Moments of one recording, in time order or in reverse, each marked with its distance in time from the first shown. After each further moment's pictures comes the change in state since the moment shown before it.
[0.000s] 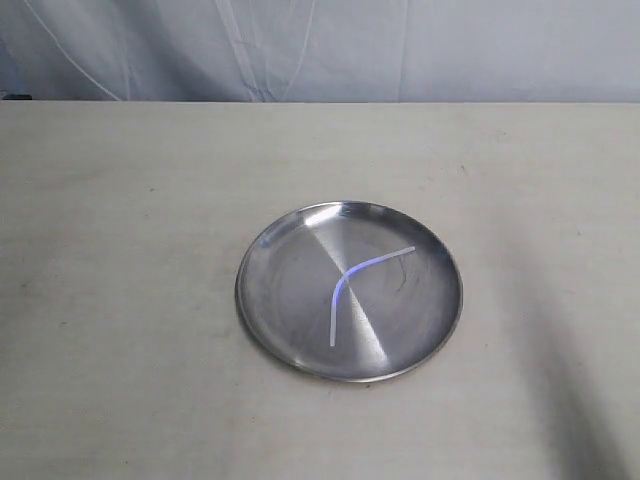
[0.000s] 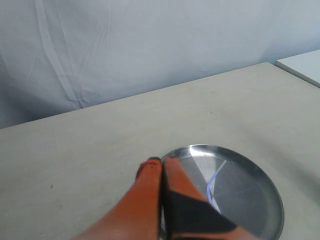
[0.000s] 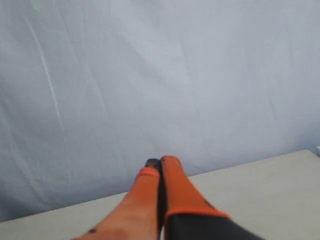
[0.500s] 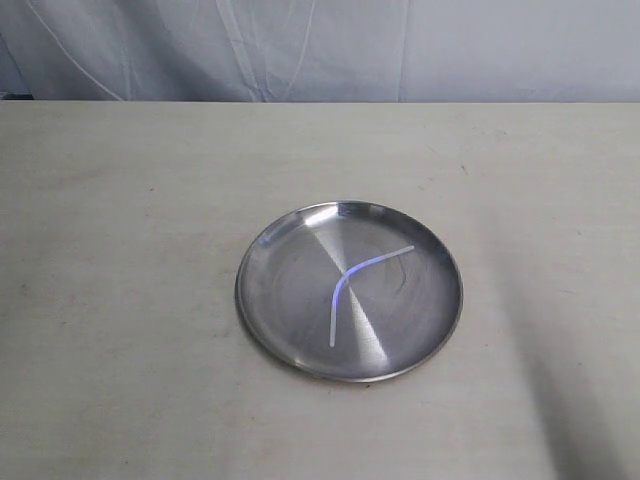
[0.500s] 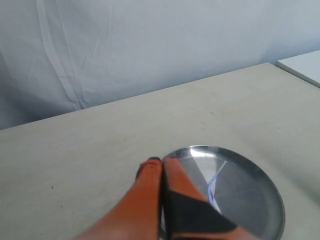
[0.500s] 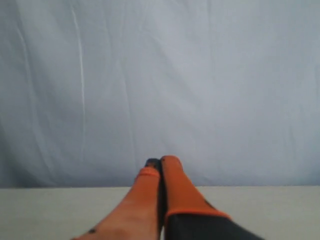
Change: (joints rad) left arm 0.000 0.000 0.000 0.001 -0.002 0.000; right arm -0.069 -0.179 0.151 -0.808 0.134 0.647
